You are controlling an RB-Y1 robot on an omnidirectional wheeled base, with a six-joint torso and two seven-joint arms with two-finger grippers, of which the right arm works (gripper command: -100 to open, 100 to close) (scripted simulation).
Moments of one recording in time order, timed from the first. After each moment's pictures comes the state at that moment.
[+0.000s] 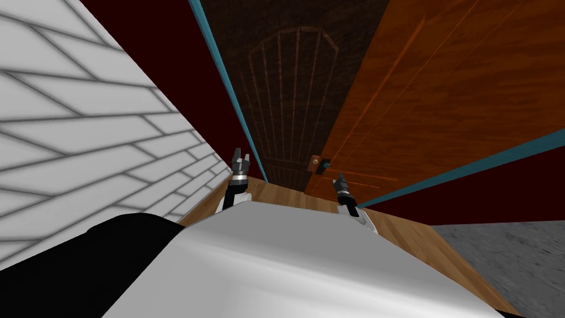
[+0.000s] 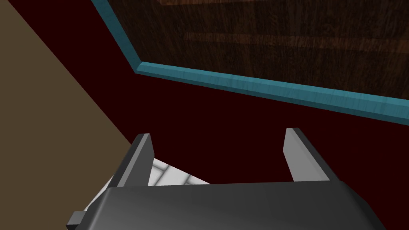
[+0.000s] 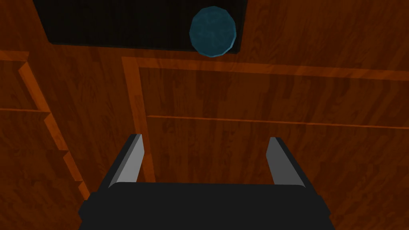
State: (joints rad) arm 0.18 -0.23 -0.22 -1.36 0.19 -0.34 -0.42
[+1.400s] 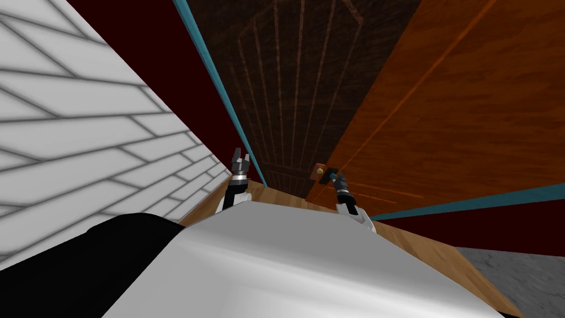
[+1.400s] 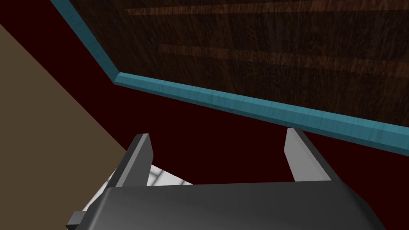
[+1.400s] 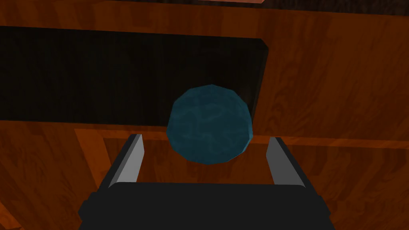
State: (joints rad) arm 0.16 -0.22 -0.23 -1.35 0.18 -0.34 -0.41
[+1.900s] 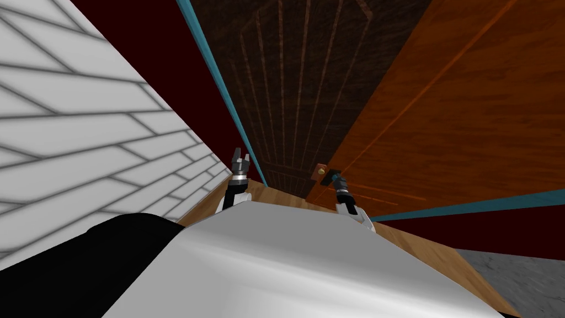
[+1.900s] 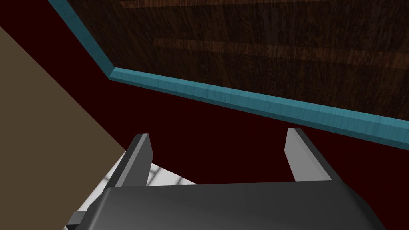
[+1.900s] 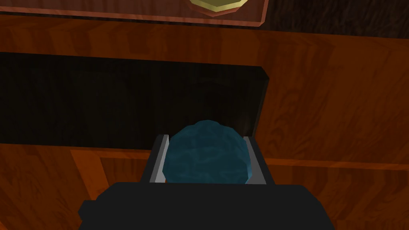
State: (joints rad) arm 0.16 -0.22 -0.23 -1.35 0.18 -0.34 -0.41
